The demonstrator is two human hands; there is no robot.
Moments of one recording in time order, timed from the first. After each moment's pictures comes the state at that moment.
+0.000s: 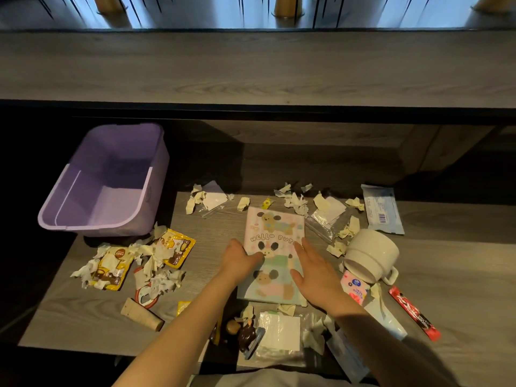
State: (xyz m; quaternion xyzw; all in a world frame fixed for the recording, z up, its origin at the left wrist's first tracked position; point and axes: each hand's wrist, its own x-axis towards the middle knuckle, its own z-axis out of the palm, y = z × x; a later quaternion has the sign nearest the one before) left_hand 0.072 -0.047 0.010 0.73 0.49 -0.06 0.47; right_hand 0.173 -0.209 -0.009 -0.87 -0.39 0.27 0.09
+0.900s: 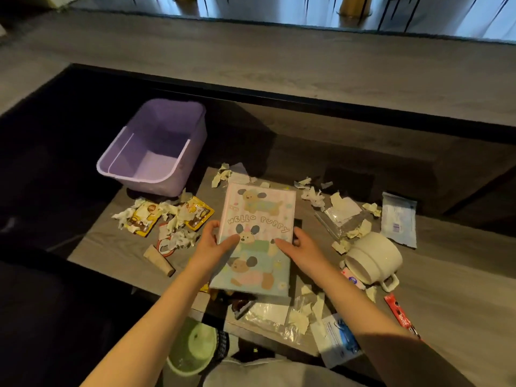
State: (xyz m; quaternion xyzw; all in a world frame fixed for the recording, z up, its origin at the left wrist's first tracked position) left_hand -0.001 -0.078 0.063 0.57 0.50 0.18 0.63; right_hand 0.165 -0.193 0.045 -0.72 -0.24 0.48 0.43
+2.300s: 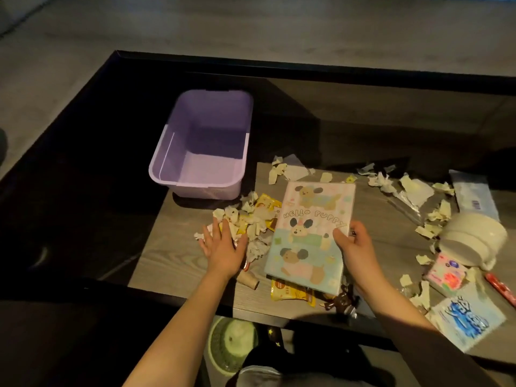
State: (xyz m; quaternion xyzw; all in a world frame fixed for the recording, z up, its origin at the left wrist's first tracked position) left_hand -0.130 0.077 -0.033 0.82 0.51 -0.03 0.27; right_hand 0.034 -0.107 0.055 -0.75 -0.05 0.32 0.58
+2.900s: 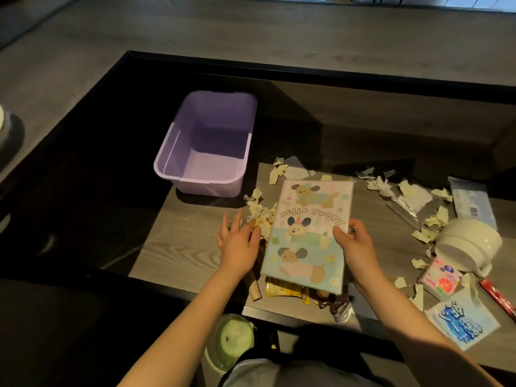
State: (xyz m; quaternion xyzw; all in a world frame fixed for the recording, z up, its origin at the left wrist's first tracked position) left_hand -0.109 0.044 0.001 0.83 0.45 0.06 0.32; right_hand 0.038 -0.116 0.070 -0.72 -0.08 0.34 0.60
